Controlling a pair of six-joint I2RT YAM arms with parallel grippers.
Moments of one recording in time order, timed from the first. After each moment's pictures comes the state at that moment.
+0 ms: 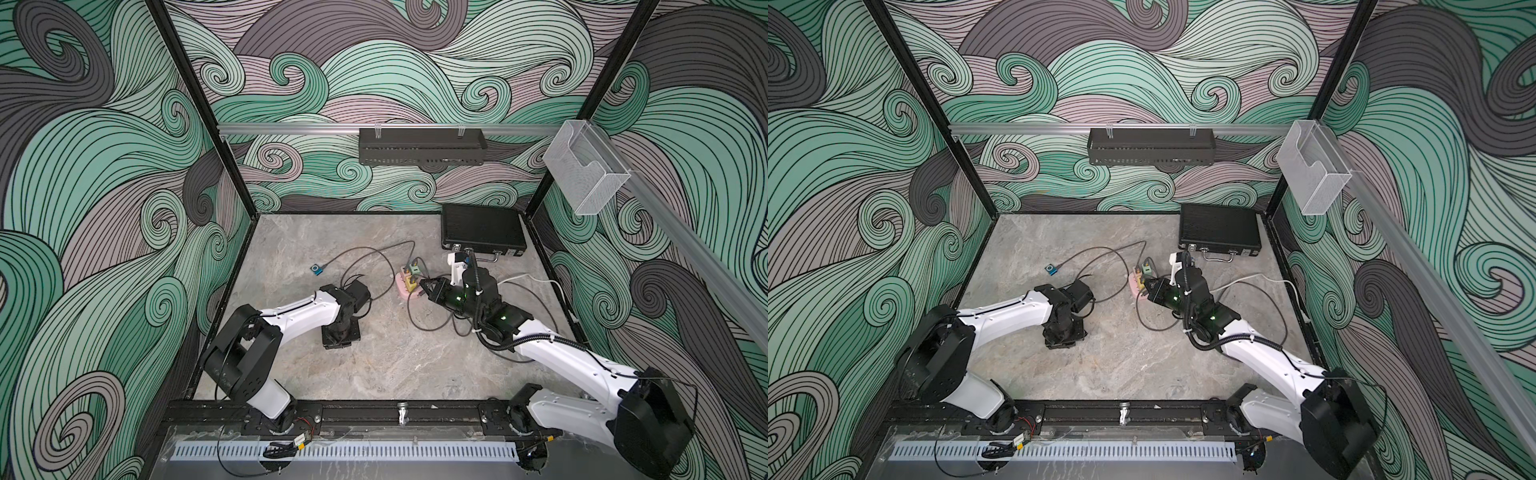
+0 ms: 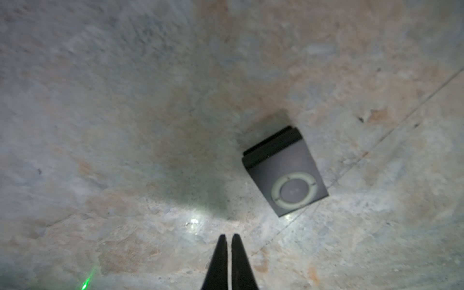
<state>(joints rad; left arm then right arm) -0.64 1.58 0.88 -0.90 -0.01 -0.82 0.63 1.15 0.68 0.05 -0.14 0.89</state>
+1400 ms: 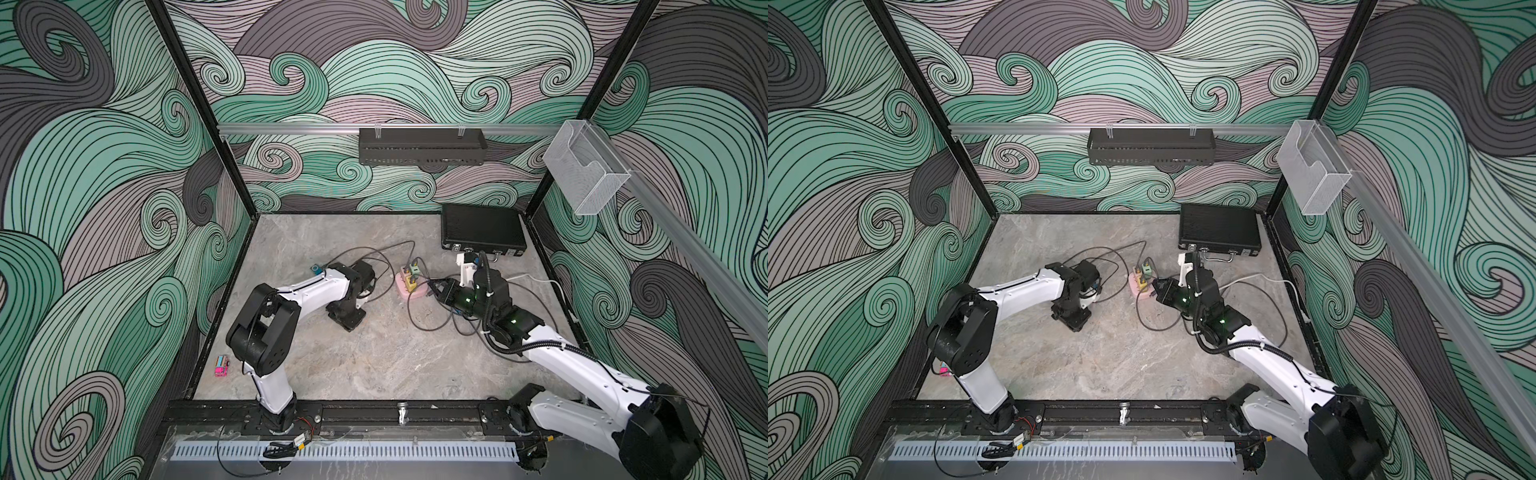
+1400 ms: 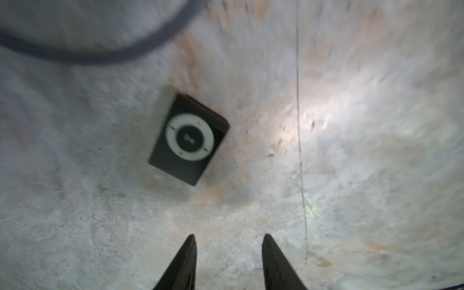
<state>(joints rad) -0.57 1.74 1.10 -1.00 -0.07 0.11 0.57 1.08 0.64 0.03 -0.18 0.84</state>
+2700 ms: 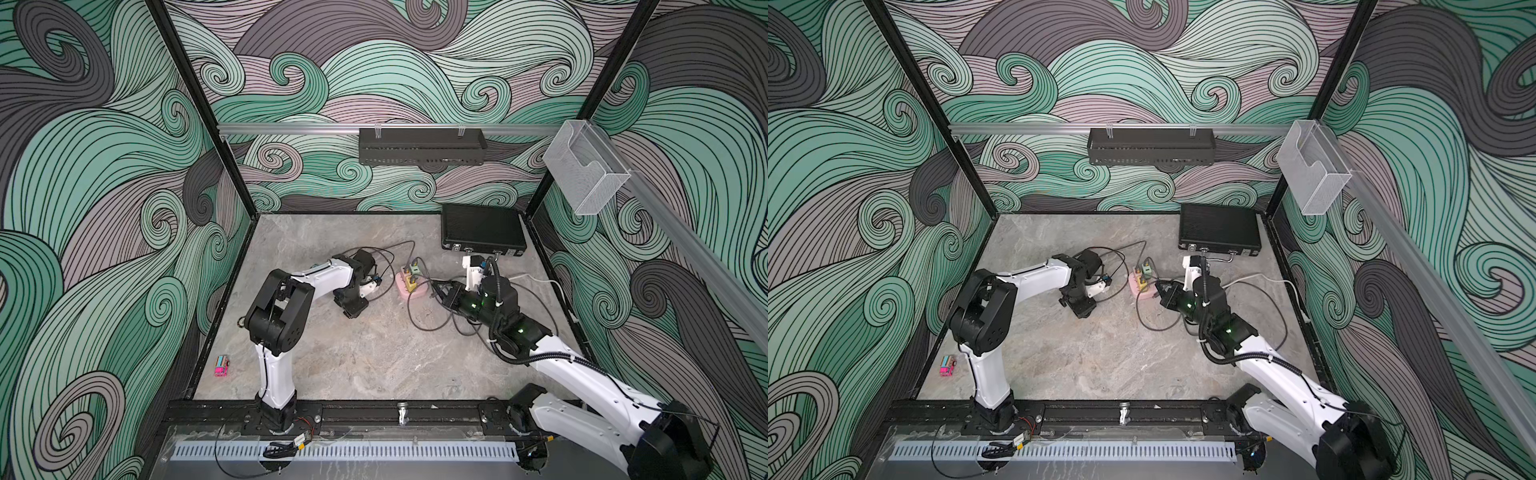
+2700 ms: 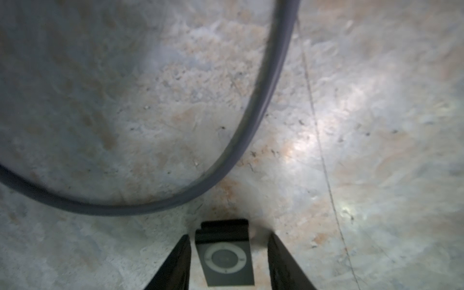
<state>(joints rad) -0.49 1.92 1.27 -0.89 -0.06 0.33 0.57 0.97 0.57 0.06 -0.16 0.82</state>
